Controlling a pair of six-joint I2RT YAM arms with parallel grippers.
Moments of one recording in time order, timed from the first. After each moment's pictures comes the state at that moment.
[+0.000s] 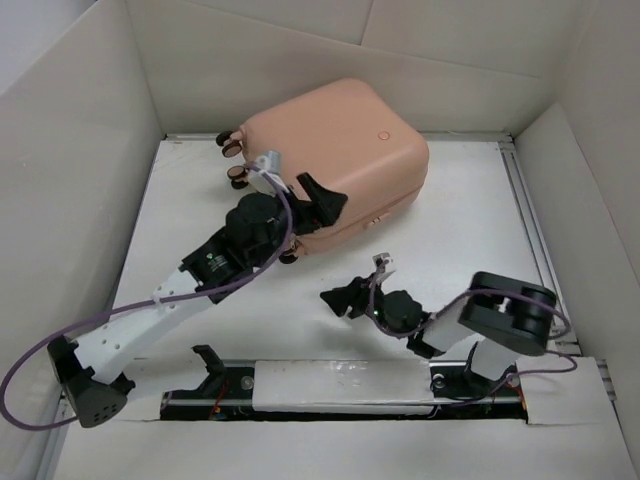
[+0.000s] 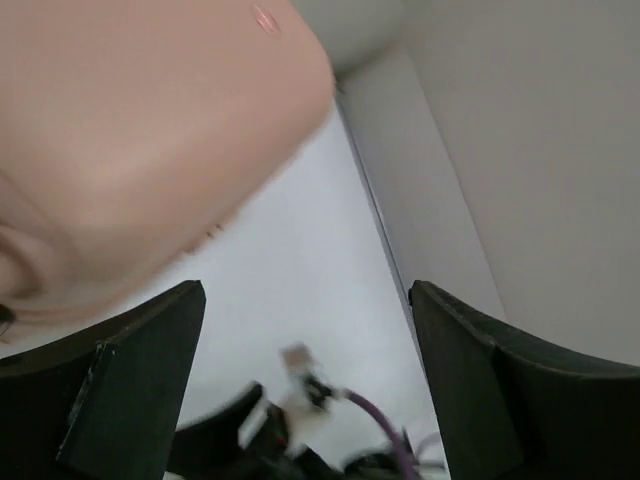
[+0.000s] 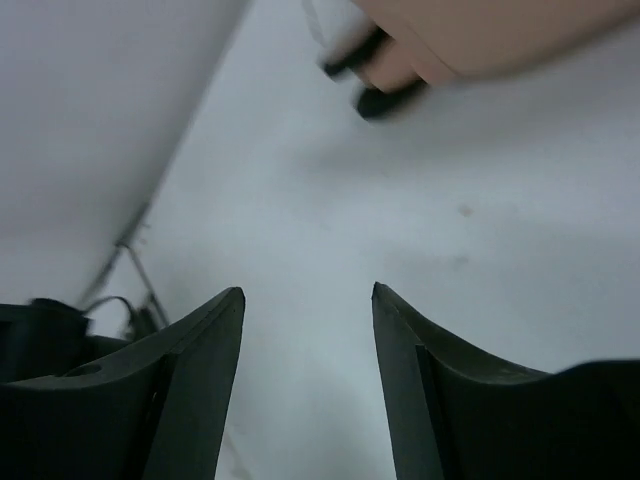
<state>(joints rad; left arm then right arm) -0.91 1.07 1.08 -0.17 -0.23 -0.81 1.08 1.72 0.26 1.27 0.25 0.84</state>
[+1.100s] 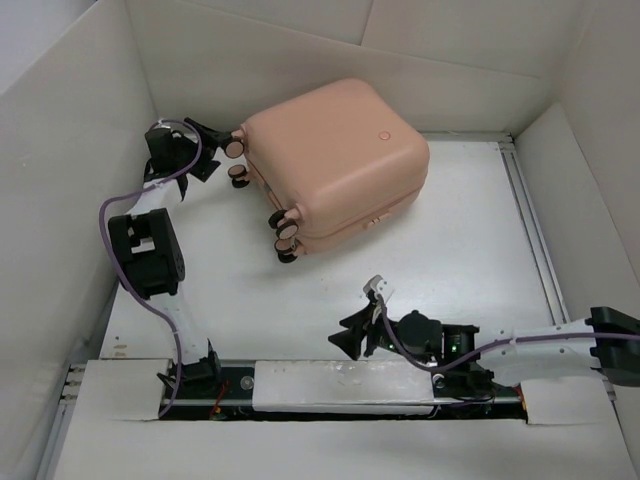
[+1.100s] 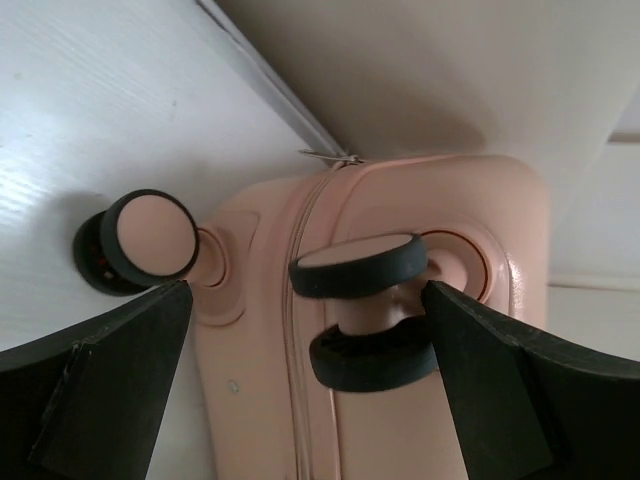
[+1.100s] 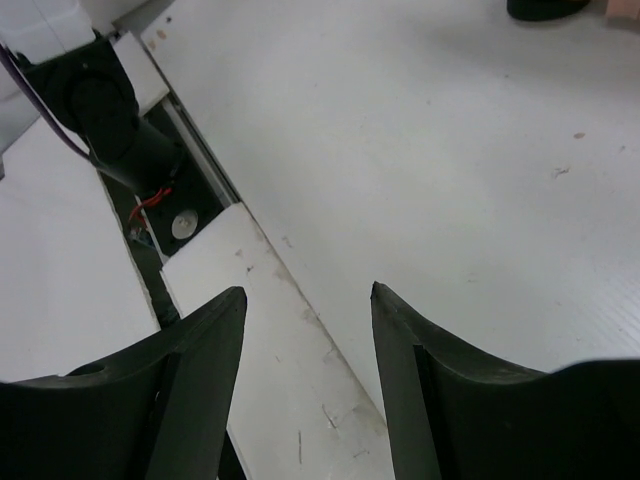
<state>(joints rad) 0.18 1.93 1.43 0.09 0.45 -0.96 1.41 0.93 0.33 0.38 0.32 0.51</state>
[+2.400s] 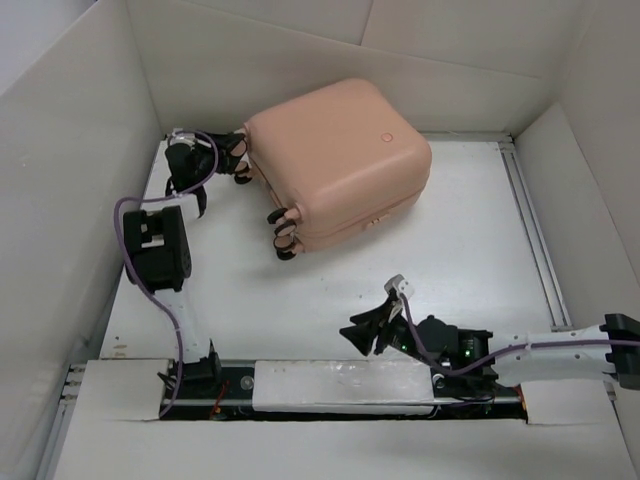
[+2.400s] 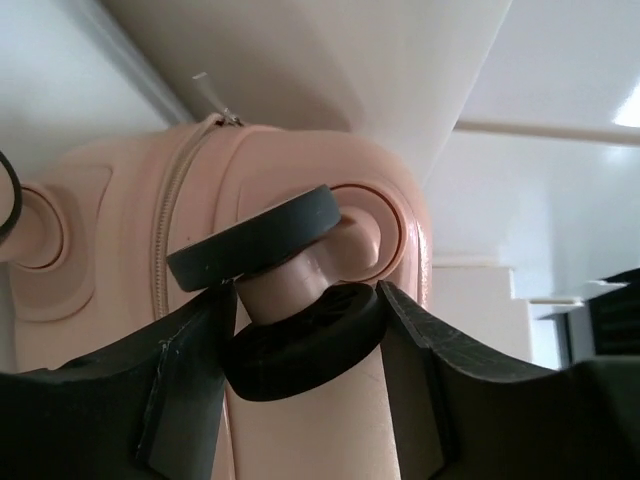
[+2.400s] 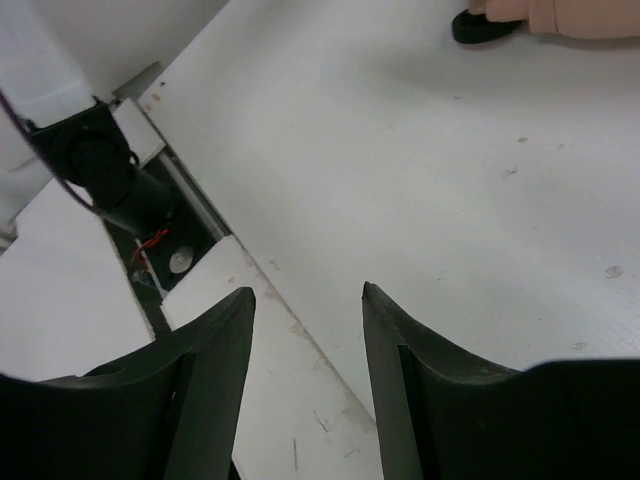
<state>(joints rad) 0.12 2.04 1.31 0.65 0.55 -1.40 1.43 0.79 0.23 0.42 0.42 0.57</state>
